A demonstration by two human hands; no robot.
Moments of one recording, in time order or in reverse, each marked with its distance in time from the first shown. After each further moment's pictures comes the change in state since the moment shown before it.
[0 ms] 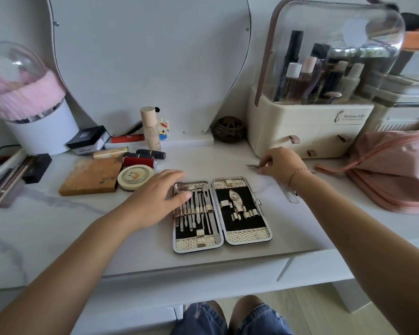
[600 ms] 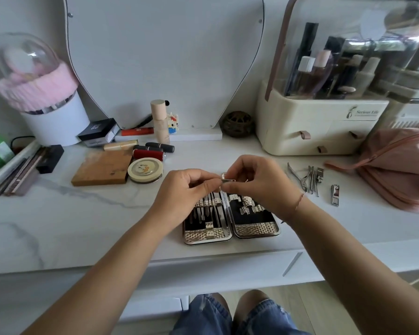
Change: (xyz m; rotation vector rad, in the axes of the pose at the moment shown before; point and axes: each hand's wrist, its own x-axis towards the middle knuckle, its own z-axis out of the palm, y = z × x) left_hand -0.010 0.049 0.015 -0.659 0.243 -0.045; right_hand -0.096 -0.093 -0.009 0.770 -0.157 -0.215
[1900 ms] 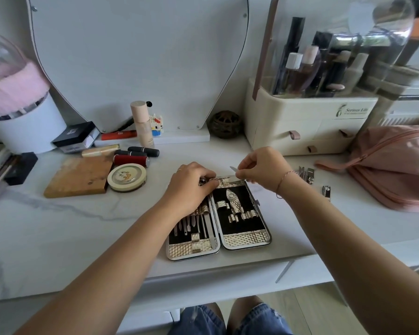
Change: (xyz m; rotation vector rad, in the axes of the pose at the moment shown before) left_hand 0.057 -0.027 0.031 0.547 -0.109 0.033; right_hand 0.054 0.049 -0.042 -0.479 0.098 0.149
